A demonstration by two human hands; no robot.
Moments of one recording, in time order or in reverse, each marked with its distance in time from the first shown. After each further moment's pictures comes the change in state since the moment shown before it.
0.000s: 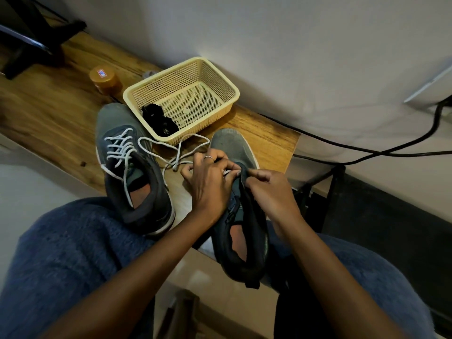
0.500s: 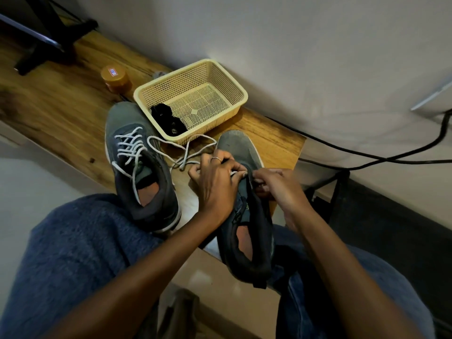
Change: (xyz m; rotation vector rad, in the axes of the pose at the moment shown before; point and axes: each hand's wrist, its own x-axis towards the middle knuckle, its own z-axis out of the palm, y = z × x) left_hand -0.001 0.001 0.000 -0.004 0.004 -0.023; right_hand 0.008 -0.005 -0.009 0.145 -0.068 0.081
